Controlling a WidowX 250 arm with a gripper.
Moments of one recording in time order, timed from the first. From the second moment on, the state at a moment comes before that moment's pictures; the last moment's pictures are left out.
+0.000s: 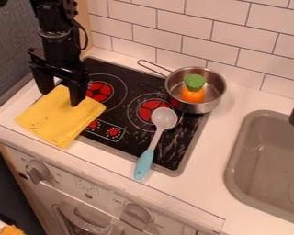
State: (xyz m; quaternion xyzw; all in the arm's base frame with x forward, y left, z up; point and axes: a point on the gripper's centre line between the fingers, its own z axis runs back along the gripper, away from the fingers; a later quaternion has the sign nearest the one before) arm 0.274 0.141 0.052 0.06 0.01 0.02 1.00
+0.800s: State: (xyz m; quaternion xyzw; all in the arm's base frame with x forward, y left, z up) arm 0.337 0.059 0.081 0.00 -0.05 -0.09 0.99
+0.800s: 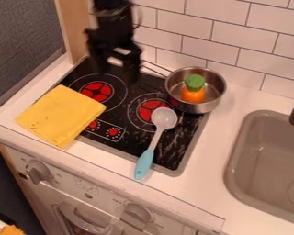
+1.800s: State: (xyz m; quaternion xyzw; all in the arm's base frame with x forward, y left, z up) arm 0.406 -0.031 0.052 0.02 -0.04 -0.21 0.98
